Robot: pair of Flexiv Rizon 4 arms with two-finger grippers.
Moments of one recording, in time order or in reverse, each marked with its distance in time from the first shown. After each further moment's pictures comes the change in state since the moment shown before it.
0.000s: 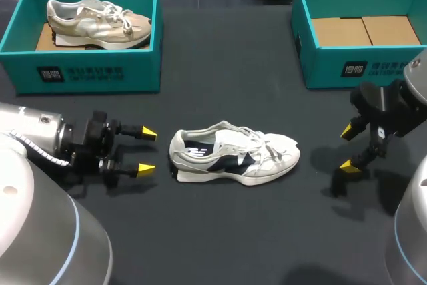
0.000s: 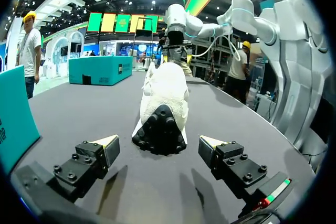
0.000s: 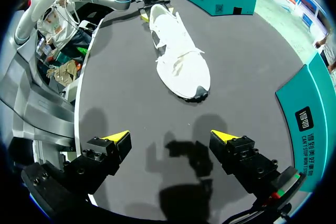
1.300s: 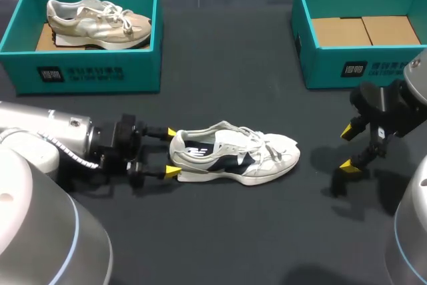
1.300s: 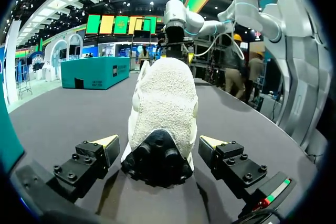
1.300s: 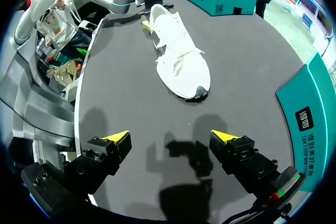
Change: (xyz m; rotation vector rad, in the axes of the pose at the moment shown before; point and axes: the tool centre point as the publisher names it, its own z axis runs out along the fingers) left arm 0.003 -0.013 0.054 0.009 0.001 0.021; right arm 0.000 0.000 0.000 0.000 0.000 0.000
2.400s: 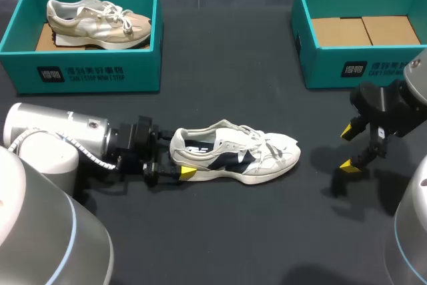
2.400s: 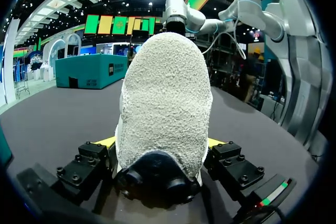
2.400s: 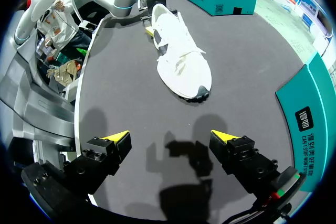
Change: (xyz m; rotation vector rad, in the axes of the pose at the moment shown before) left arm -0.001 0.002 0.033 0.009 0.019 -0.005; right arm 0.000 0.000 0.000 0.000 0.000 0.000
